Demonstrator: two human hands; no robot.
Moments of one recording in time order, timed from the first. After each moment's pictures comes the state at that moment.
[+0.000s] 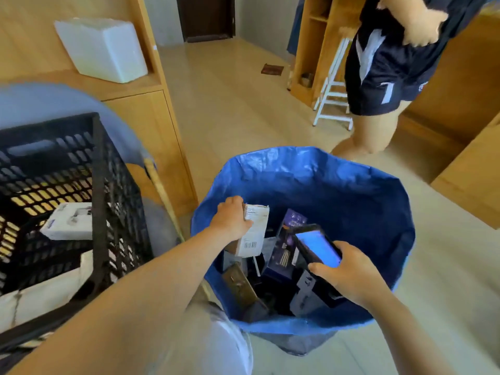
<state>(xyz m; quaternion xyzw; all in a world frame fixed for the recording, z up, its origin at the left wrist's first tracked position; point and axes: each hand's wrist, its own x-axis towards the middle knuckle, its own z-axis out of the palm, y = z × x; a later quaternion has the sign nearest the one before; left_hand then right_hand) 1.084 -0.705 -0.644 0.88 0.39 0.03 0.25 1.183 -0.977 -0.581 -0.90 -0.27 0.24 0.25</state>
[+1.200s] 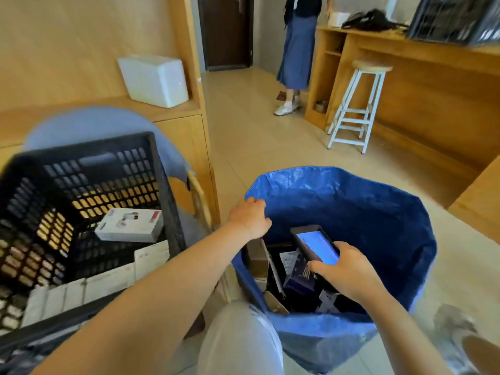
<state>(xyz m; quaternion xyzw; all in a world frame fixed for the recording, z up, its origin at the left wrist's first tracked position) 1.031 -0.712 -0.564 0.92 0.35 0.02 0.16 1.124 -0.943 -0.556 -0.89 -0.30 0.21 0.27</state>
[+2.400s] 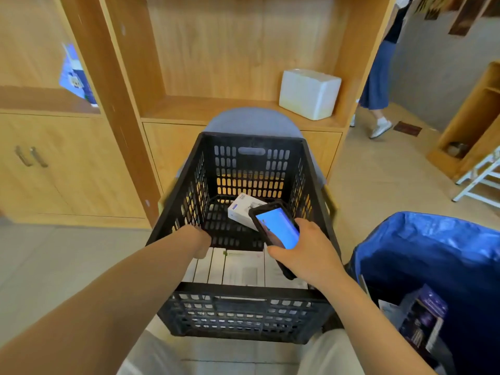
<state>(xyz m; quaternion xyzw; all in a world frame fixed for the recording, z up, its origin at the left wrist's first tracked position) 0.641 -0.589 -0.567 0.77 0.50 -0.39 0.08 0.863 -0.735 -0.513 -0.74 -0.59 0.19 0.24</state>
